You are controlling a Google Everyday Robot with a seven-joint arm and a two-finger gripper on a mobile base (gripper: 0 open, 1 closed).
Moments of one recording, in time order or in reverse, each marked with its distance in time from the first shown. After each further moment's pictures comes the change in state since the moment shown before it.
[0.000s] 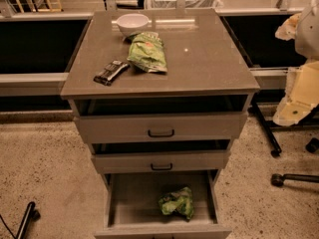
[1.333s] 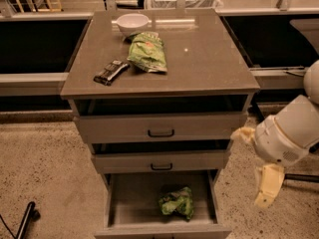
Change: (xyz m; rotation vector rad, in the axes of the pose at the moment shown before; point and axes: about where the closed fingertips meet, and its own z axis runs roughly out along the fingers) arm 0.042 0.119 0.190 -0.432 -0.231 -0.073
